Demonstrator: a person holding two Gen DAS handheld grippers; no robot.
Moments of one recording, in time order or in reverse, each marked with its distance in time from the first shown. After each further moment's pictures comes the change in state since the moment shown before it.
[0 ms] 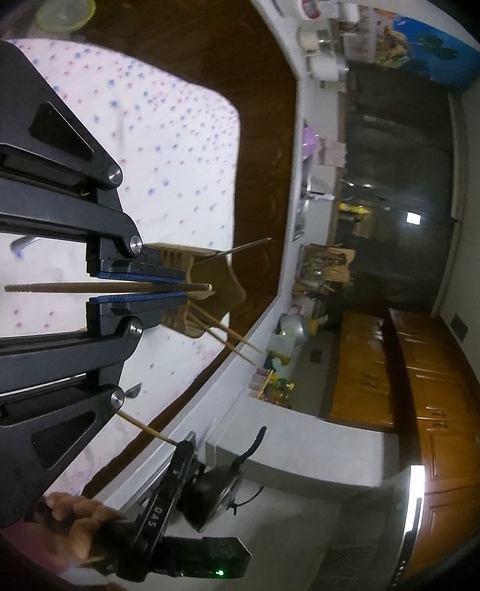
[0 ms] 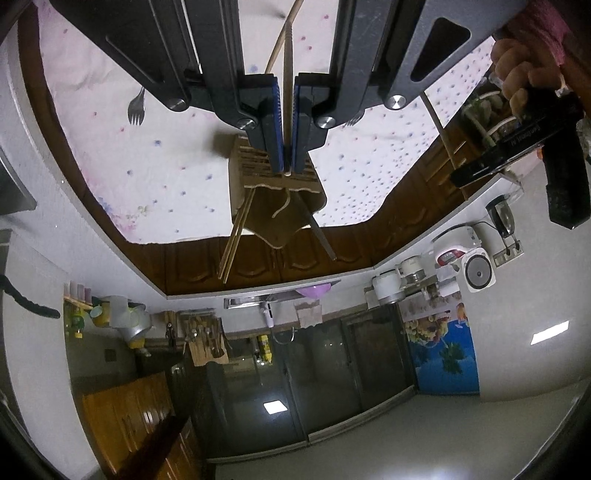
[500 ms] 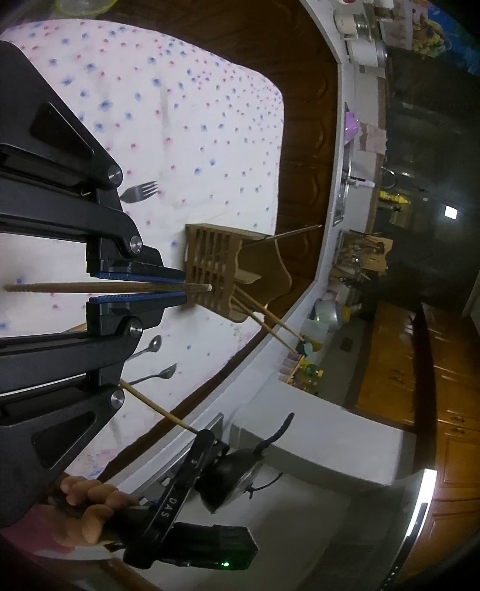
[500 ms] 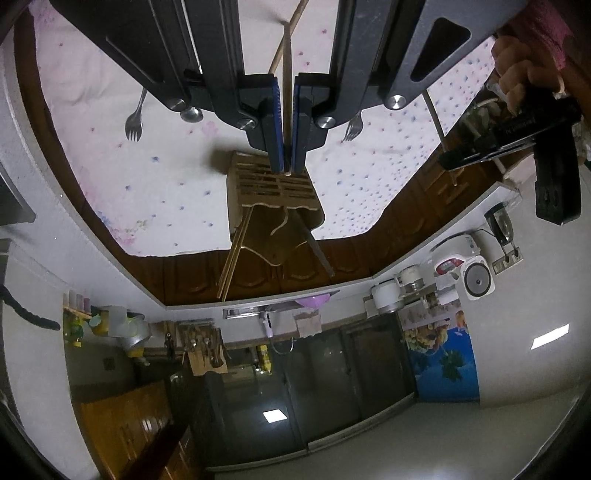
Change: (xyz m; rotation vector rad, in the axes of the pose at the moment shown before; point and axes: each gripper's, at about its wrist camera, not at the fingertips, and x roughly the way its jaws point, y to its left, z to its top) left arm 0.005 0.007 -0.020 -0.064 0.153 -0.092; right arm 0.000 0.001 -0.014 0.005 0.040 0.005
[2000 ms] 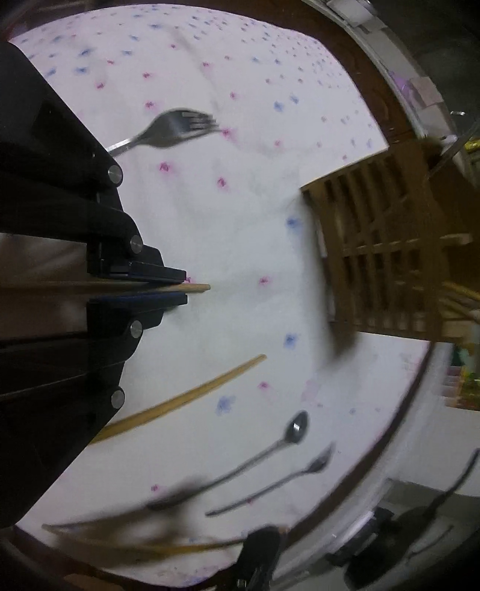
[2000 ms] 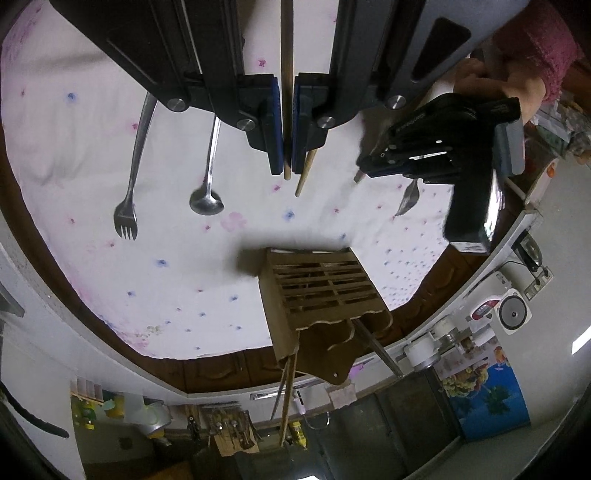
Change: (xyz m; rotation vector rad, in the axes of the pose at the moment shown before) left arm 0.191 -0.017 -0.083 0.250 0.504 0.185; right arm 0.073 -0.049 -0.070 0.110 0.287 -0.043
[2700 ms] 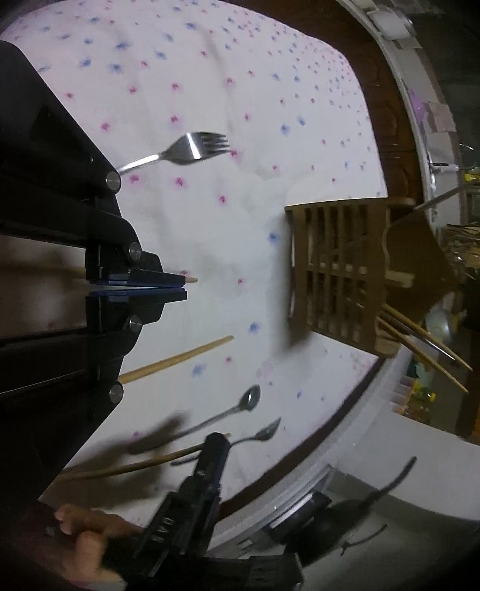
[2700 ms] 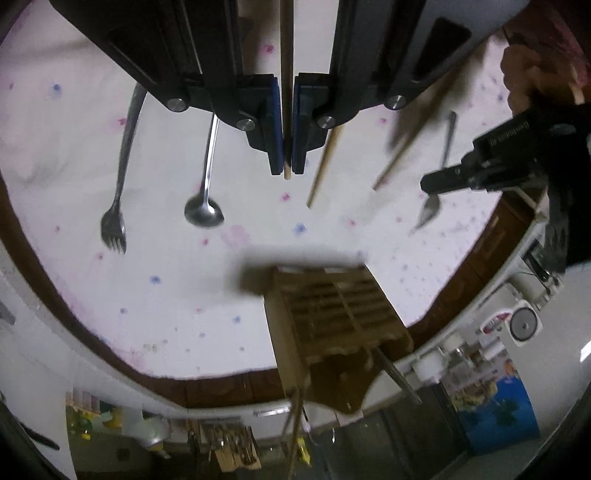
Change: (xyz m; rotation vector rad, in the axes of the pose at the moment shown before) left arm -0.040 0.018 -0.007 -0.143 -0.094 -0.102; right arm 0.025 -0.006 -0.001 -0.003 0.053 -0.021
